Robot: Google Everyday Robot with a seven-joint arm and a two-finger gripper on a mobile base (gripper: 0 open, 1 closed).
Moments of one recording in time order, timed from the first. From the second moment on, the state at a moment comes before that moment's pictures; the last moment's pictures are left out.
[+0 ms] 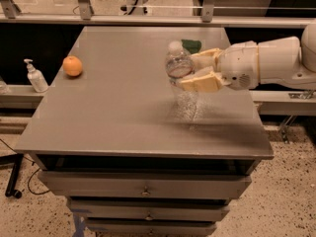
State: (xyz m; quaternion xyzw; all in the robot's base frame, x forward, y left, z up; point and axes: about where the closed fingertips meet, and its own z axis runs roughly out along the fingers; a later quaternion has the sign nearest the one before) arm 0.537 -0.078 0.928 -0.54 0.63 0.28 0.48
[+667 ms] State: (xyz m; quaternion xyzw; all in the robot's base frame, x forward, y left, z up) arm 0.559 -0.082 0.963 -0.51 0.63 0.28 0.52
